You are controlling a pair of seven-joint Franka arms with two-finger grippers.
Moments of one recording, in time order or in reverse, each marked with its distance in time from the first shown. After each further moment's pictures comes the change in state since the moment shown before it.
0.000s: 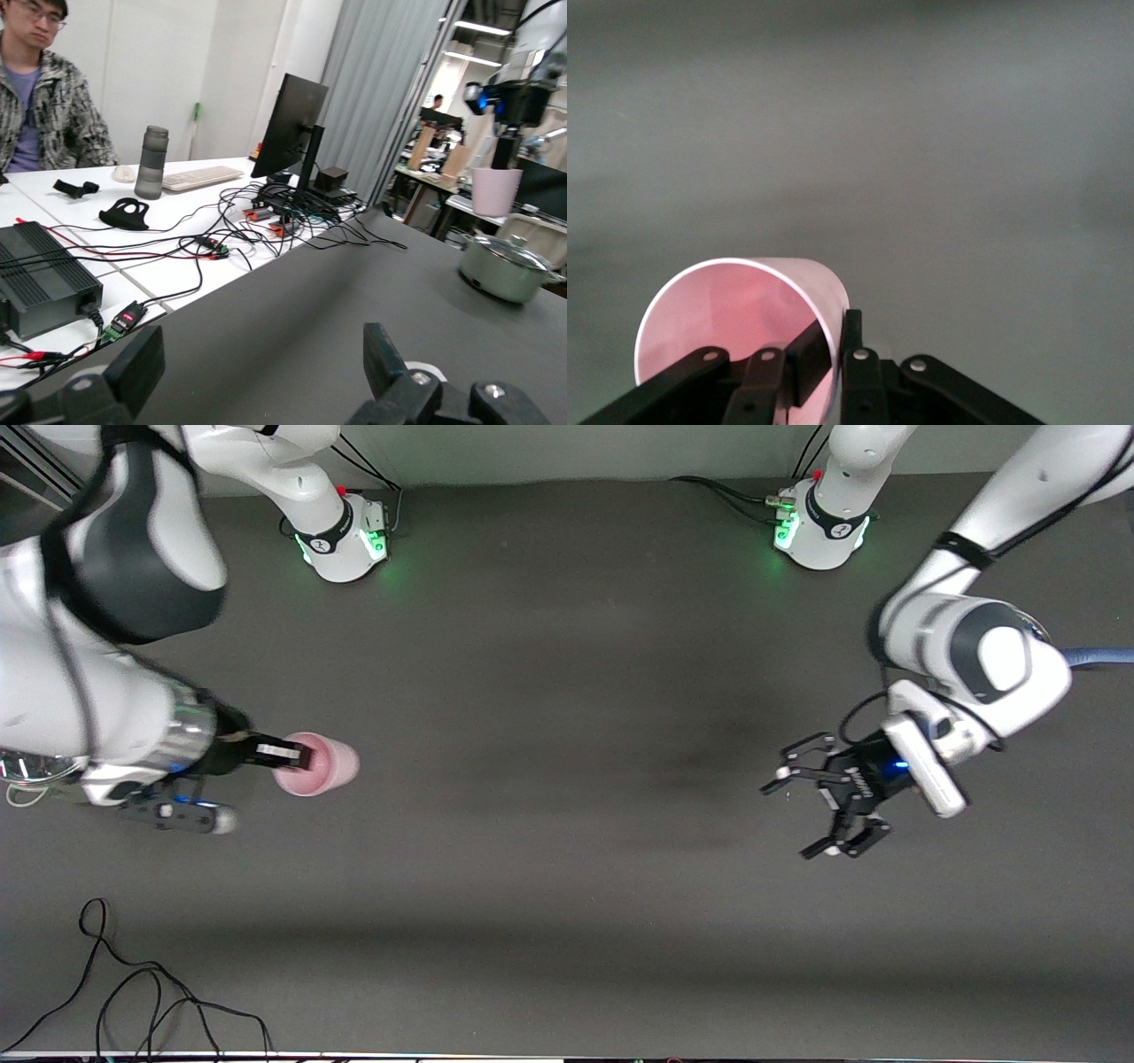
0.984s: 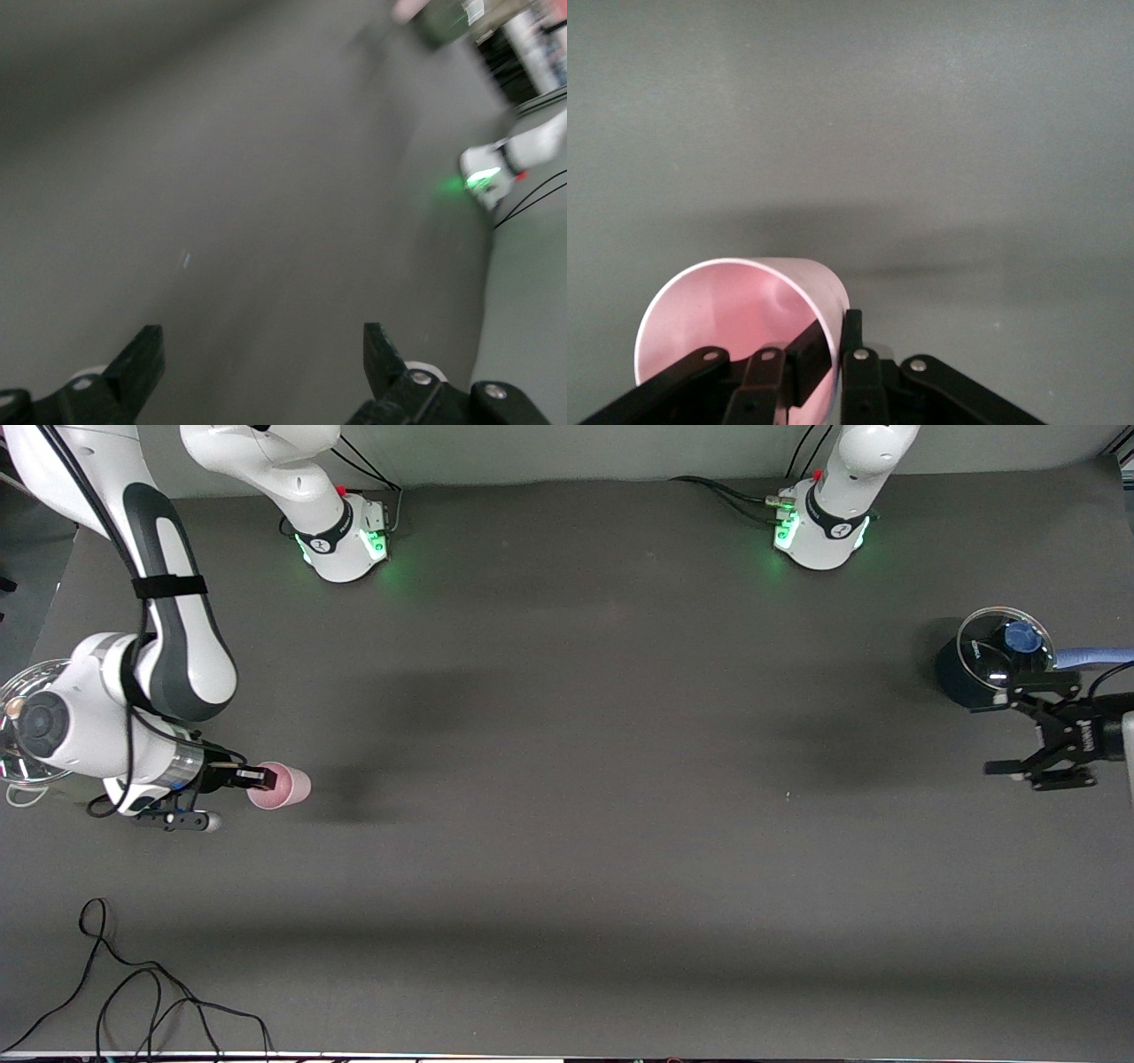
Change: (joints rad) left arm 0.085 -0.019 0.197 0.514 1.192 -0.999 -1.092; right arm -0.020 -0.060 -0.148 -0.718 0.000 0.730 -0.320
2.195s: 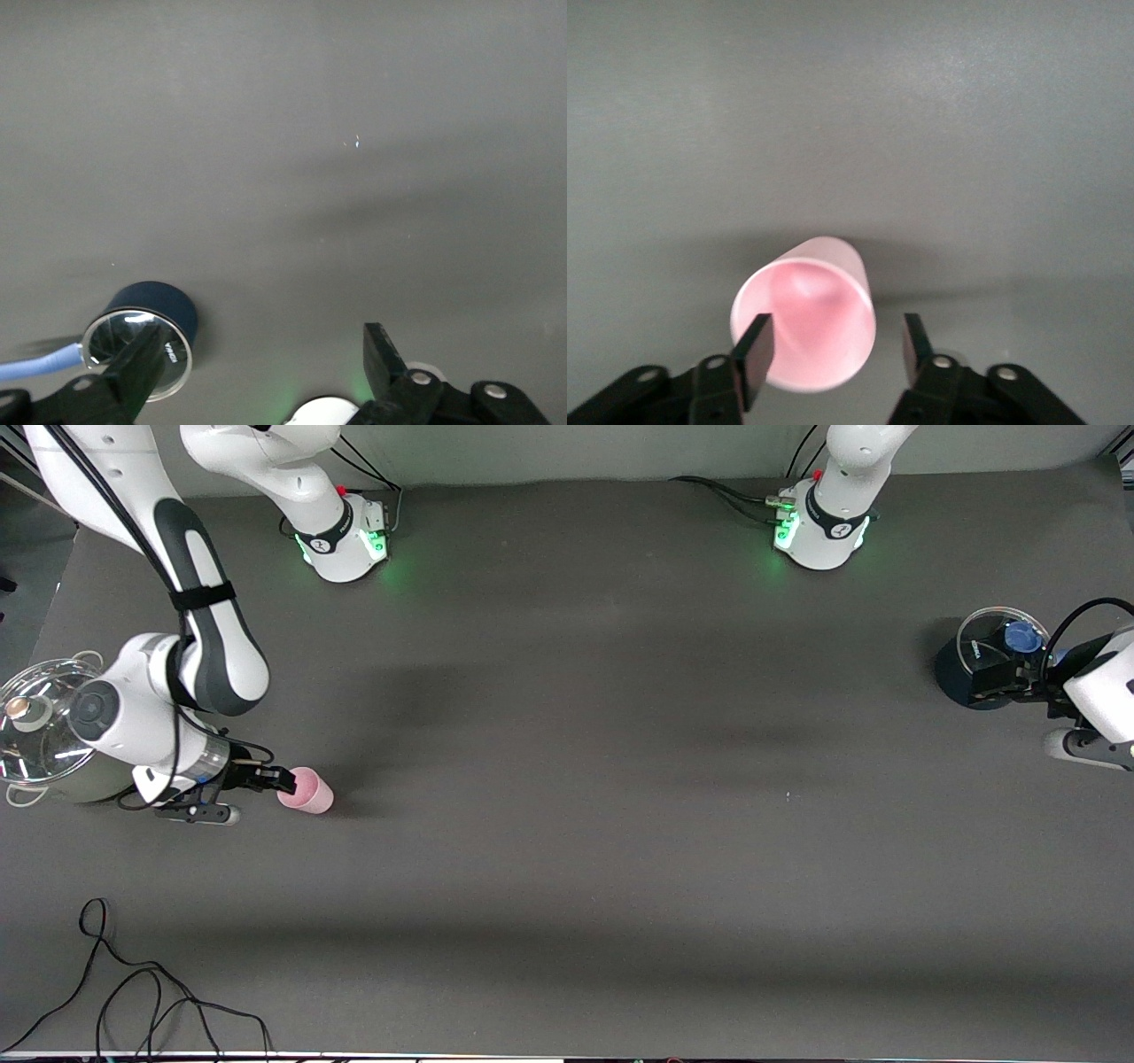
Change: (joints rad) left arm -0.234 -0.180 0.000 0.069 0.463 -0.105 -0.857; right arm 0.014 -0.035 0.000 -0.073 0.000 0.089 0.000
